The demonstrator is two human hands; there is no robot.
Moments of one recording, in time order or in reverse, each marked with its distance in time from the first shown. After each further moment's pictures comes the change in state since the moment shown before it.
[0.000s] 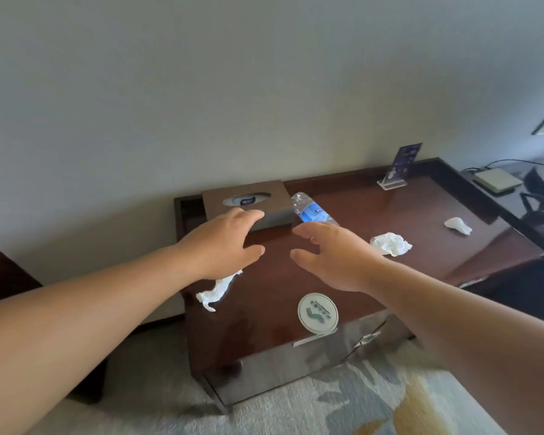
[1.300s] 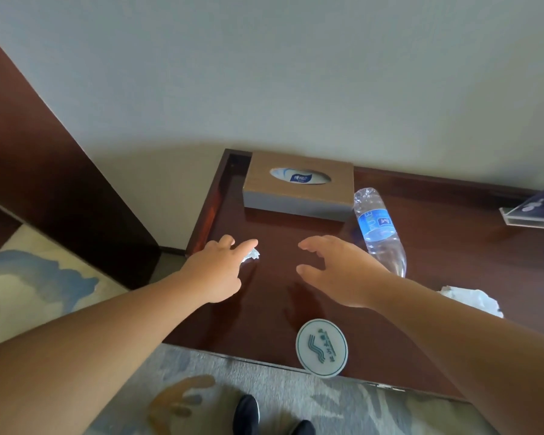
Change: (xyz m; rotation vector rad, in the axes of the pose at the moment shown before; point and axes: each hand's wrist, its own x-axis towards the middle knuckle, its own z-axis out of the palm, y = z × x) left_hand 0.032 -0.043 0.130 0.080 -0.192 -0.593; right_hand 0.123 0.067 0.051 -0.034 -0.424 -0.336
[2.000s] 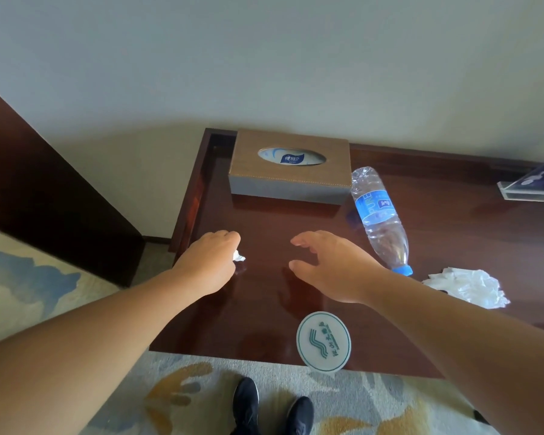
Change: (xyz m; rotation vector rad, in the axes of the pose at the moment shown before) left_hand 0.031 0.000 0.010 -0.043 0.110 0.009; right_hand 0.021 0.008 0.020 0.048 -0.019 0.066
